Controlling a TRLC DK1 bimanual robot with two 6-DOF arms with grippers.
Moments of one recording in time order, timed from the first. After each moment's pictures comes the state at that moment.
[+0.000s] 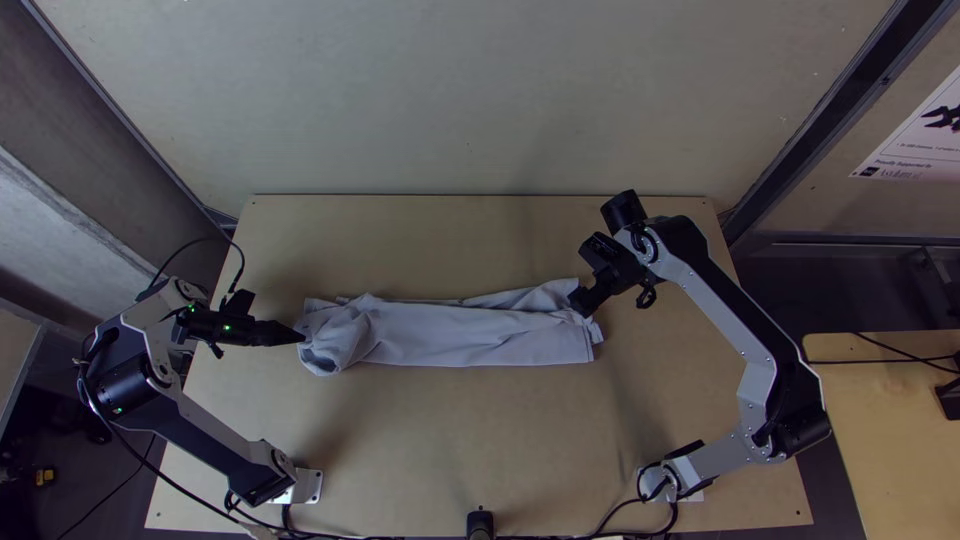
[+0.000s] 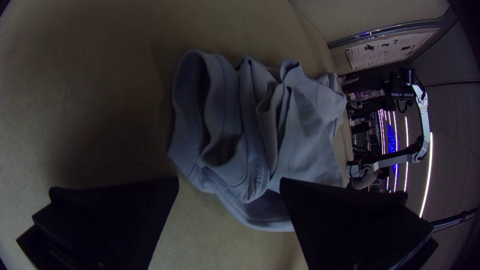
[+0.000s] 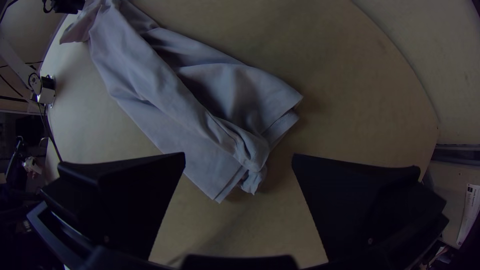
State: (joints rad) left arm 0.60 1.82 1.18 -1.18 0.69 0.94; right arm 0.39 1.63 1.50 -1.14 -0.15 -0.33
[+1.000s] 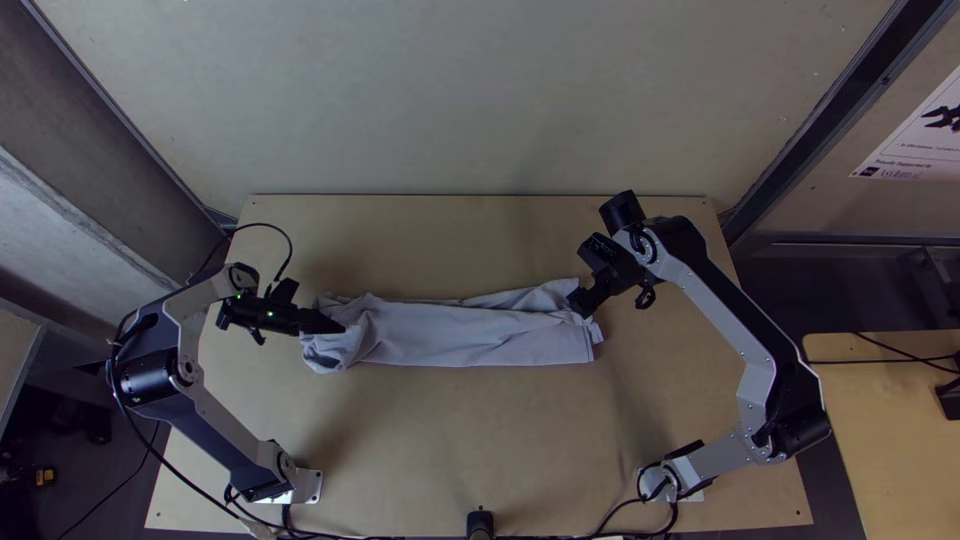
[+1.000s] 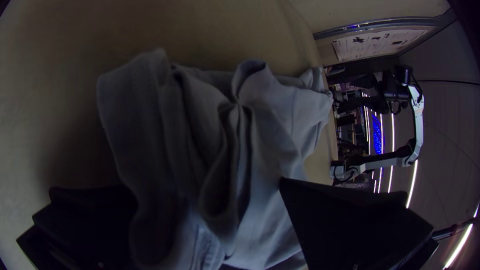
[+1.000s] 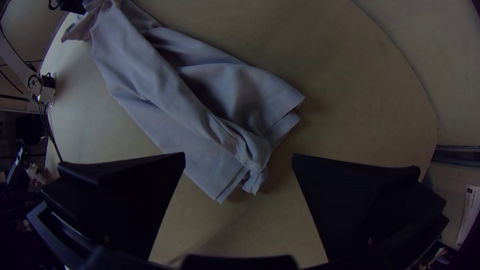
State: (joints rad) left arm 0.33 1.82 1.15 -1.07 0.80 0.71; right arm 0.40 1.63 1.50 -1.14 -0.15 -0.33
